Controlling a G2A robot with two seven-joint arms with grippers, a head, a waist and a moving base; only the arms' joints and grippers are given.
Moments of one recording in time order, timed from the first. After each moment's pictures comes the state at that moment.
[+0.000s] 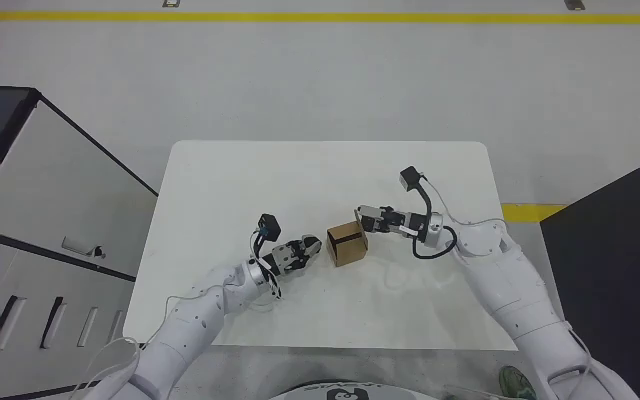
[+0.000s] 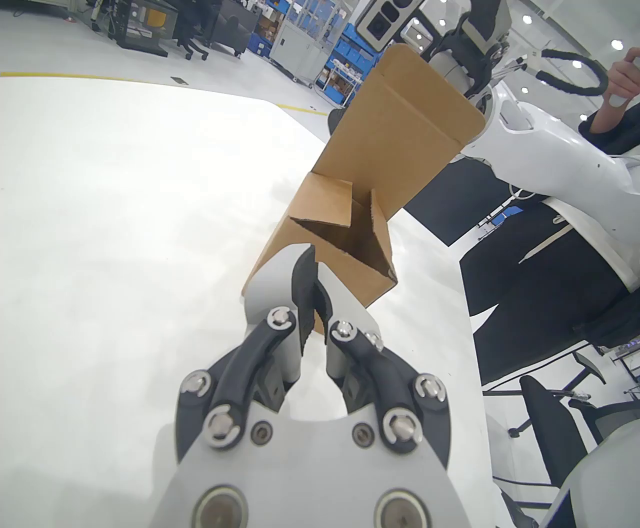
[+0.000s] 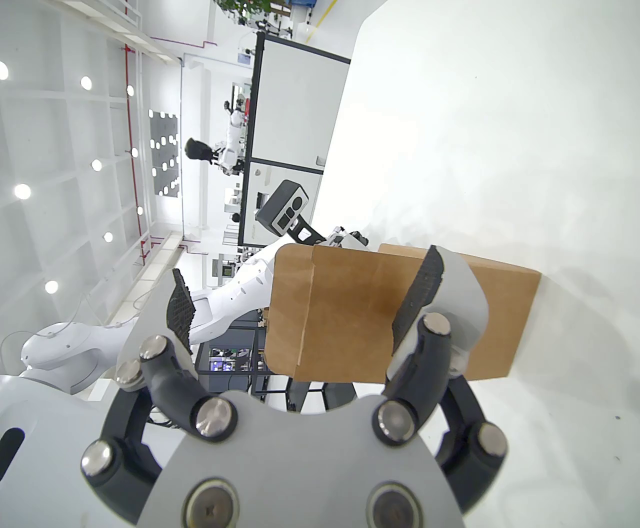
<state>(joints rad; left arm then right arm) 1.24 -1.22 -0.92 -0.96 1.01 -0.89 0.35 -1.20 -1.11 1.12 -1.31 0.22 -0.35 0.94</state>
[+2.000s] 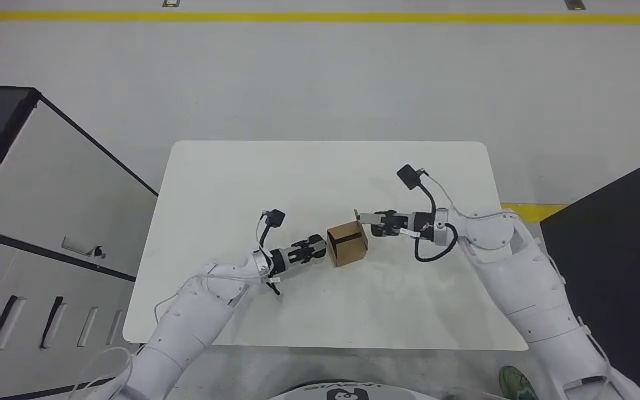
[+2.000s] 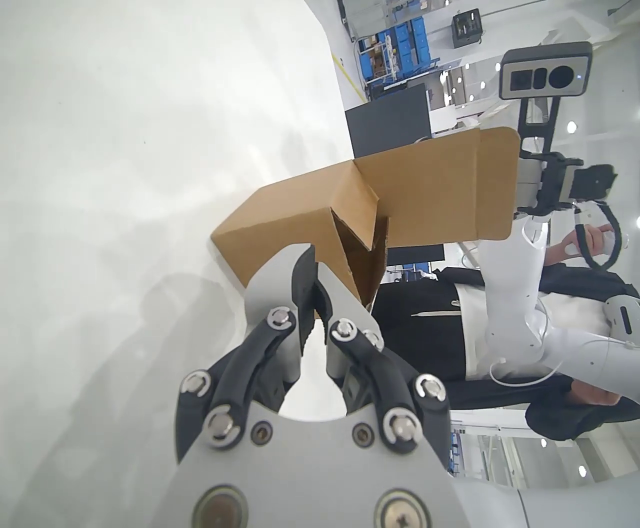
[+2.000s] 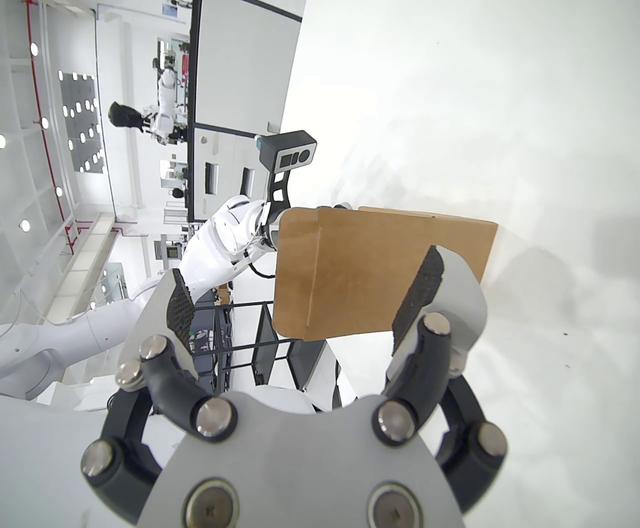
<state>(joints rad) 1.29 -1.20 -0.99 -1.18 0.08 -0.54 -0.57 -1.23 -1.07 1.19 -1.50 0.07 -0.16 1.05</state>
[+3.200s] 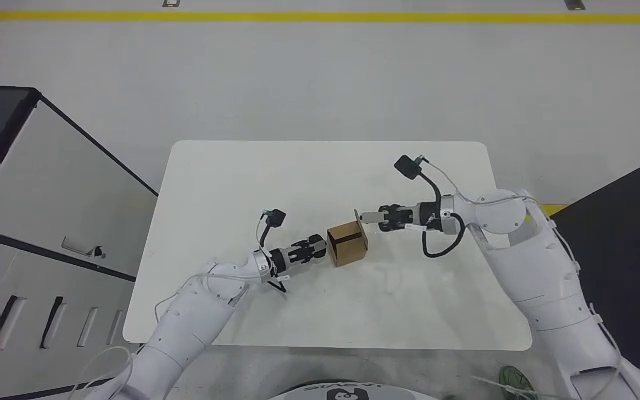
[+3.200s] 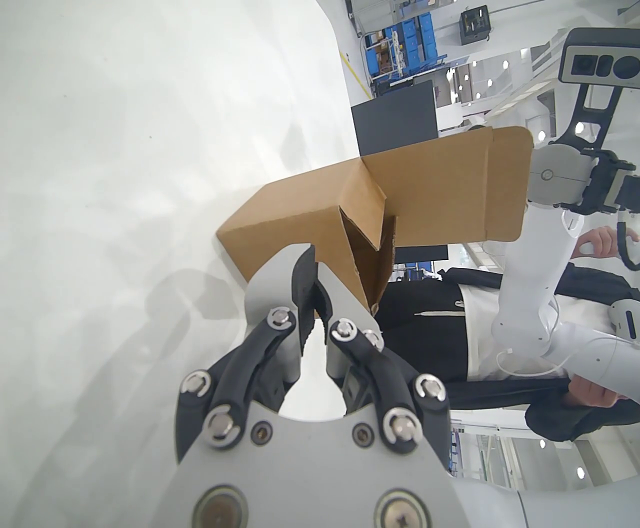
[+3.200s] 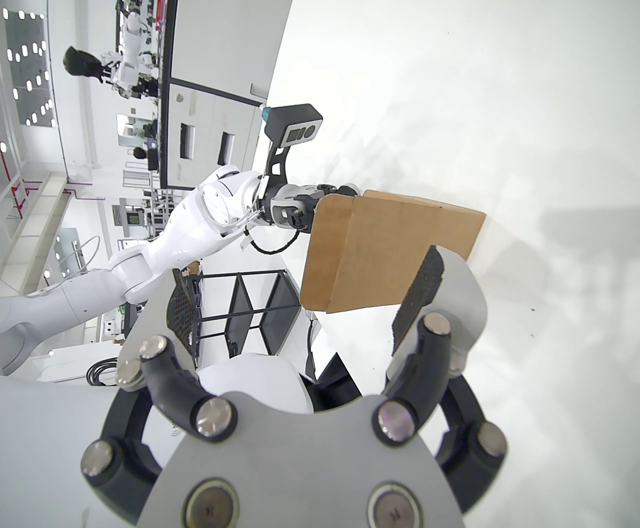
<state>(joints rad) 1.29 -1.20 -0.98 -1.18 0.09 -0.53 -0.57 -1.16 -1.04 1.20 -1.58 -0.01 -0.09 1.20</state>
